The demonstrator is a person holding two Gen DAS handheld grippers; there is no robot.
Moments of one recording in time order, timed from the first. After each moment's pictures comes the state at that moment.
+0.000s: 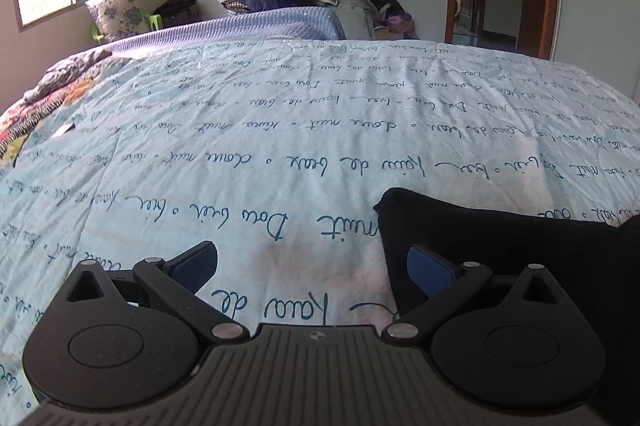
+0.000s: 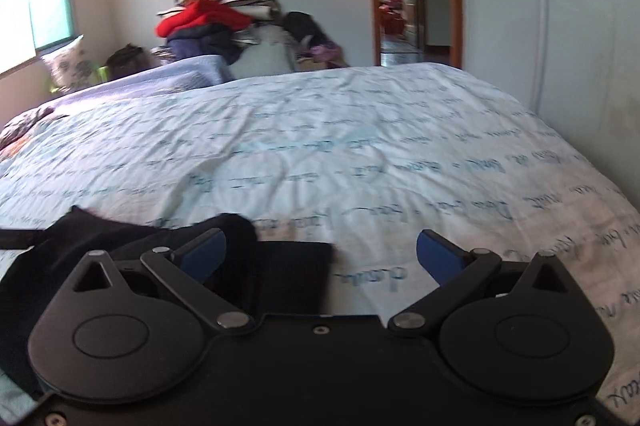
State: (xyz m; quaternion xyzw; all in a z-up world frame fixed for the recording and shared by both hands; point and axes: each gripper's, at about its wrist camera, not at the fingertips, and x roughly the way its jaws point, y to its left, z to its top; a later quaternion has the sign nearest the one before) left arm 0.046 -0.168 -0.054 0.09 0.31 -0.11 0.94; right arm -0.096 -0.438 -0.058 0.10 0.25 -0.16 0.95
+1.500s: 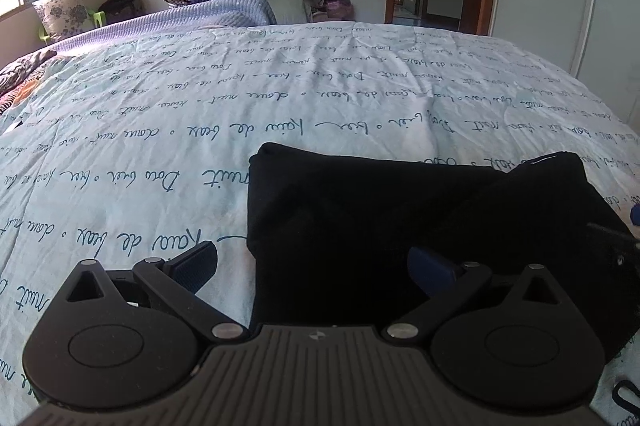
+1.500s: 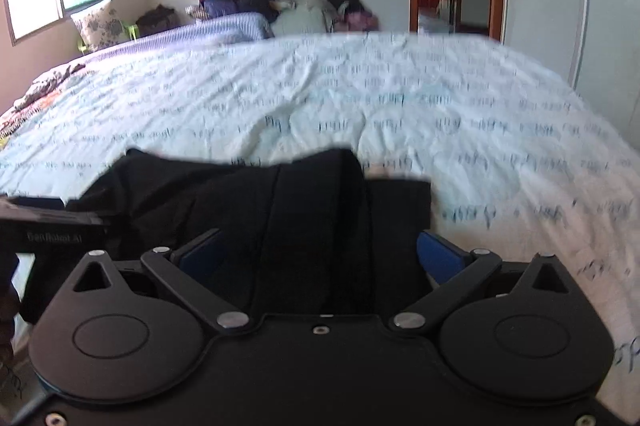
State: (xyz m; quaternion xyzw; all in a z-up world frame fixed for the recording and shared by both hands) left arm -0.010 -0.209 -0.060 0.09 0.34 -0.20 0.92; right arm -0.100 -0.369 -0.055 0.07 0.27 -0.13 0.95
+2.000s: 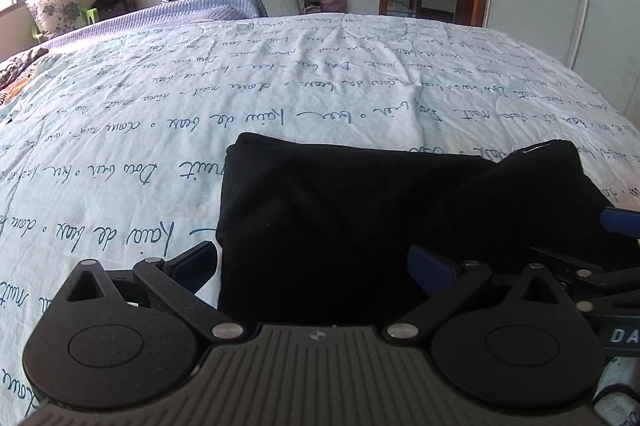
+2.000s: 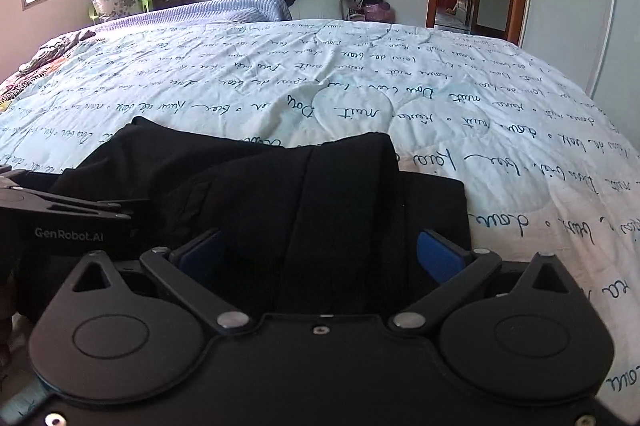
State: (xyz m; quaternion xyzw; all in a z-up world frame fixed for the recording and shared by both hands) left arm -0.013 -0.222 -0.069 0.10 0.34 -0.21 0.91; right arm -0.077 -0.359 -0.078 0.06 0.32 -0.12 0.94
